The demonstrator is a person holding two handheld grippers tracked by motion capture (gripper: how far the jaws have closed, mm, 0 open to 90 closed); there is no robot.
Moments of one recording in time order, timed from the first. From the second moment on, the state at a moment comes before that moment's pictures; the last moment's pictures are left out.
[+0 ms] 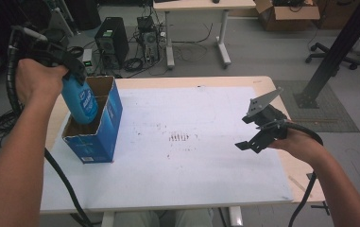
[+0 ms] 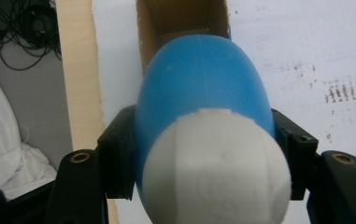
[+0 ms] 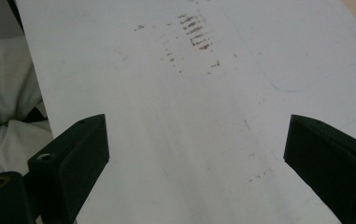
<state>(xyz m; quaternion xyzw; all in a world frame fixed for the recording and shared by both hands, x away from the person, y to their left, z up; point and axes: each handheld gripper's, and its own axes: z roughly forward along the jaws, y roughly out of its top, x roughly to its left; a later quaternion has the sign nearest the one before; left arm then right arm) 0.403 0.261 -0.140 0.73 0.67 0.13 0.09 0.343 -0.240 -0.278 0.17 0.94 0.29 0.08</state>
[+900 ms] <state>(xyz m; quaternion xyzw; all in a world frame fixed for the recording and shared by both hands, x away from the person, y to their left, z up) 0.407 0.268 -0.219 0.73 0.66 0.13 0.09 0.343 -0.242 -0.285 0.18 0.94 0.29 0.08</state>
